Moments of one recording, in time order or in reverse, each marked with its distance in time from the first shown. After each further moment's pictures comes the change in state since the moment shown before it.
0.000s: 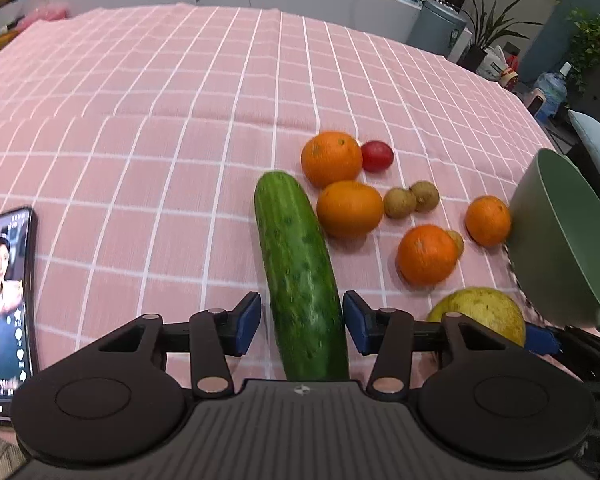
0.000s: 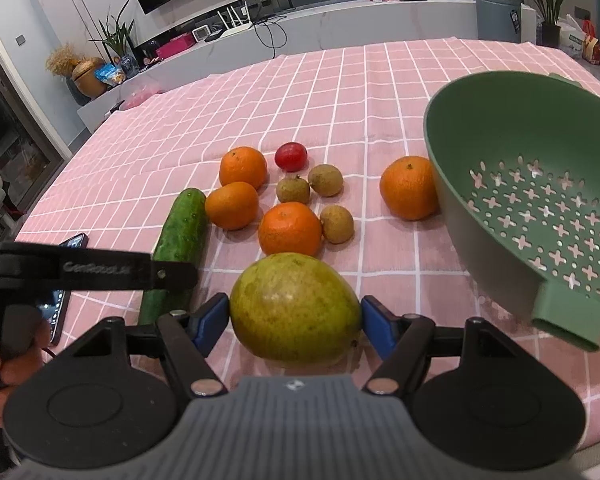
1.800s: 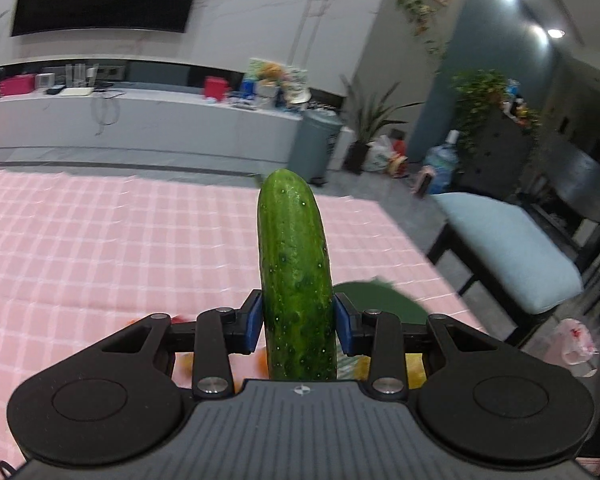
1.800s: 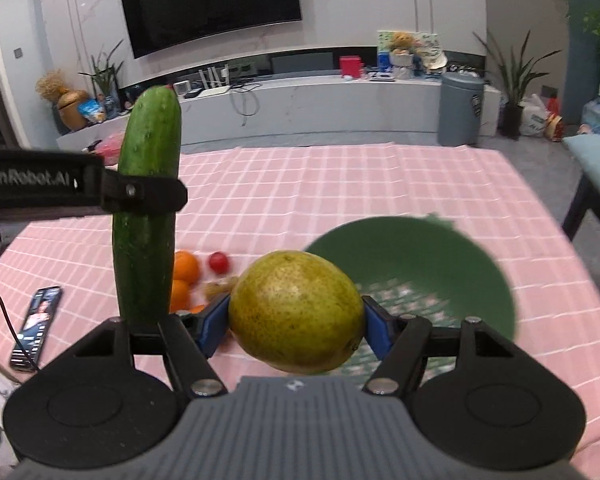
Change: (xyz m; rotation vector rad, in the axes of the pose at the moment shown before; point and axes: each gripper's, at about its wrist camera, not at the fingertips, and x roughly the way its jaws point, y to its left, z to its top) left arm -0.088 -0.127 0.045 0.166 -0.350 -0.273; right arm -0.104 -0.051 0.050 -0.090 -0.195 -0.141
